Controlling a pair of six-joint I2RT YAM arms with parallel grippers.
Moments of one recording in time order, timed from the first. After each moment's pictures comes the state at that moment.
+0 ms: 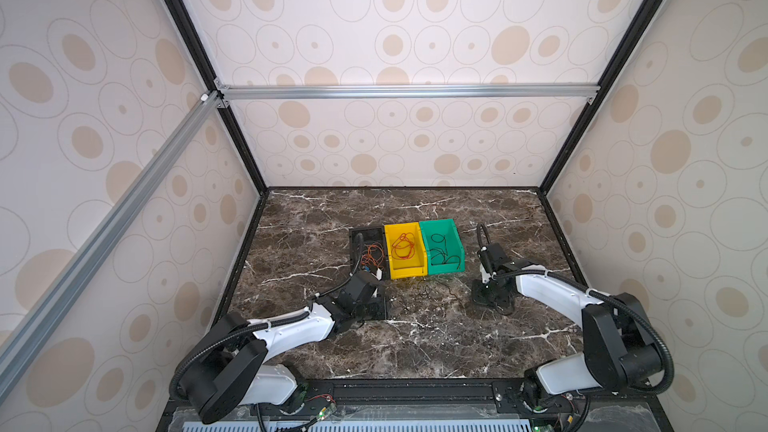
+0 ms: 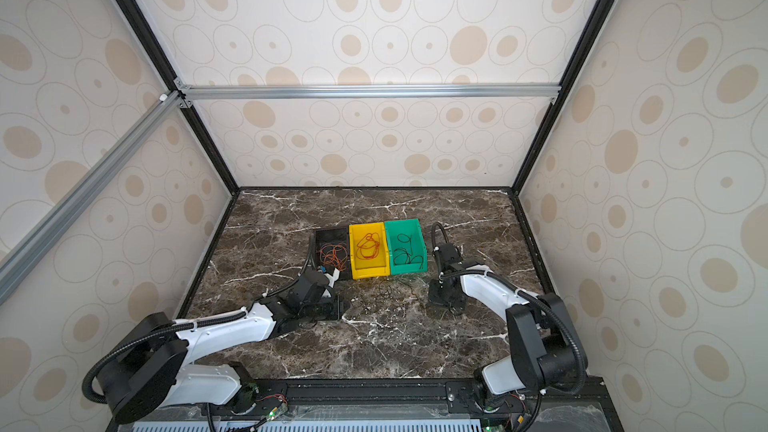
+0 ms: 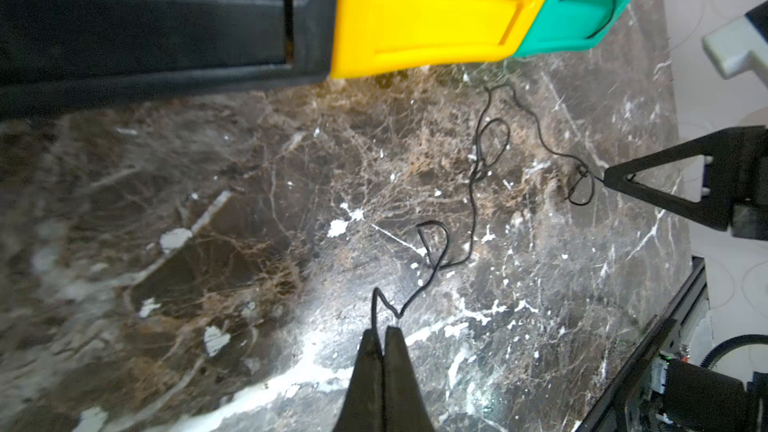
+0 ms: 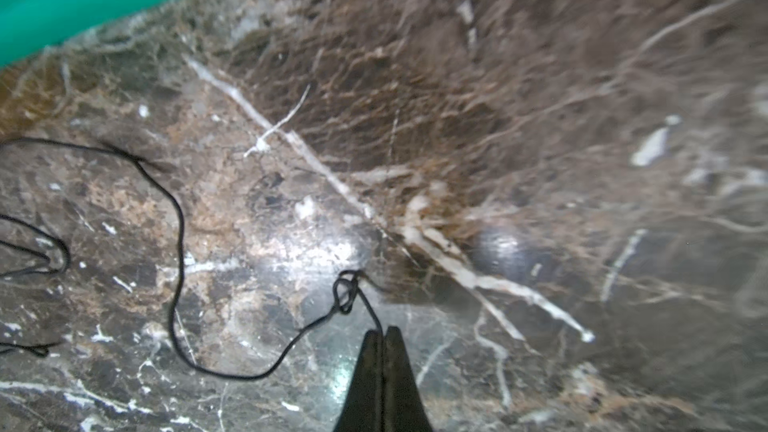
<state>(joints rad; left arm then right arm) -0.75 1.28 0.52 -0.04 0.11 -0.75 0.31 1.41 0.79 -0.72 -0.03 0.49</state>
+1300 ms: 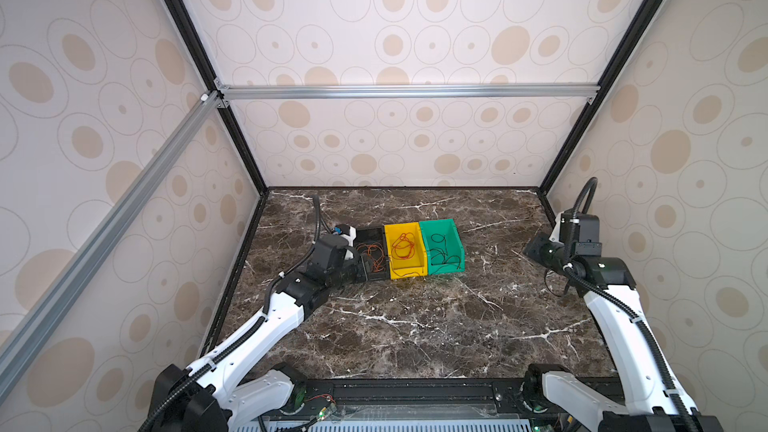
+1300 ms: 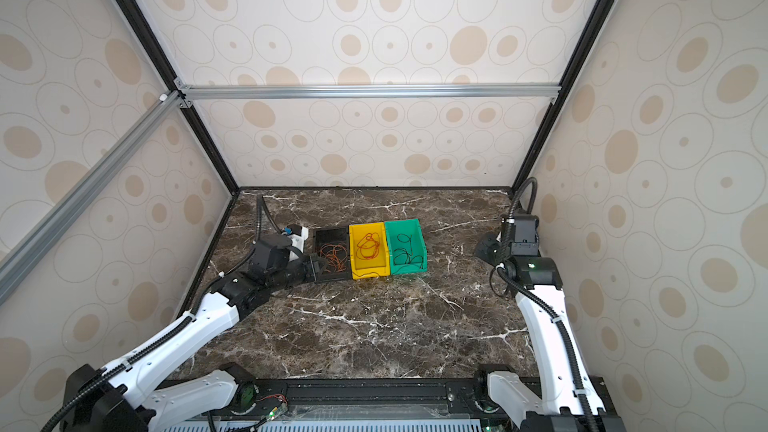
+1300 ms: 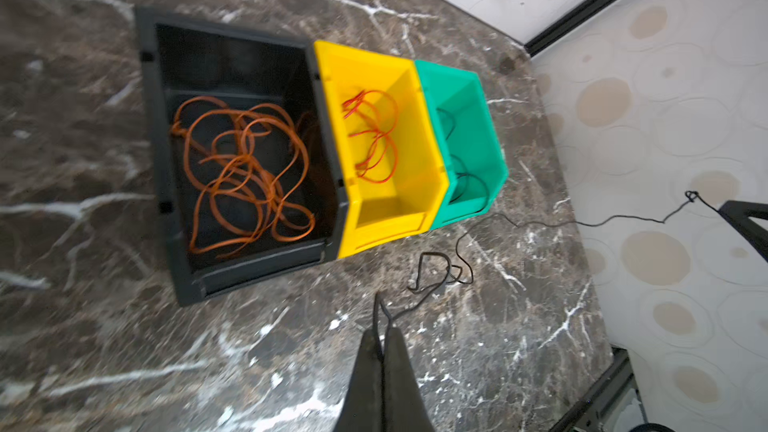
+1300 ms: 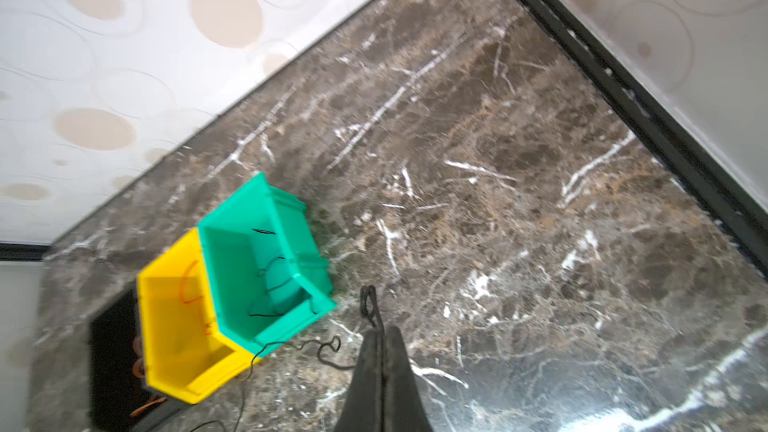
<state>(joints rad) -0.53 1.14 0.87 -0.34 0.17 -0.62 -0.03 1.02 1.13 -0.78 -0.04 0.53</state>
